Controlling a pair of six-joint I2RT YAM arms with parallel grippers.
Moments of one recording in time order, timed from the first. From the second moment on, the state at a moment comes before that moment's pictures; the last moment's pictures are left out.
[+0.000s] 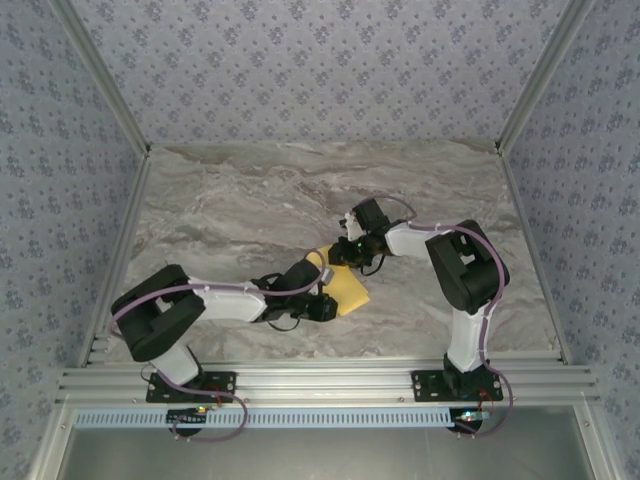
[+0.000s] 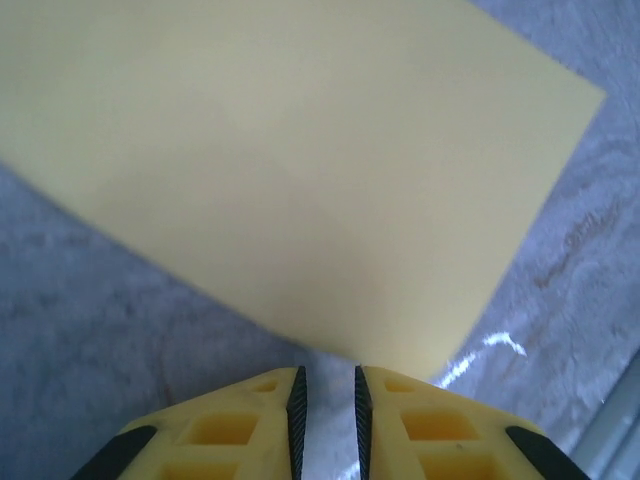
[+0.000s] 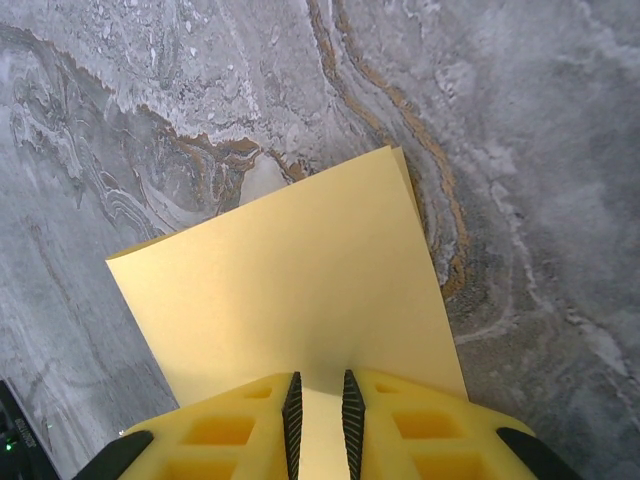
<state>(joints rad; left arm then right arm) -0.98 1.60 0.65 0.07 0.24 -0.74 0.50 1.92 1.06 -0.21 -0.55 0.49</state>
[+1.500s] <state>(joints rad) -1.07 1.72 0.69 0.25 0.22 -0.91 0.50 1.91 1.04 -0.19 -0.55 0.51</state>
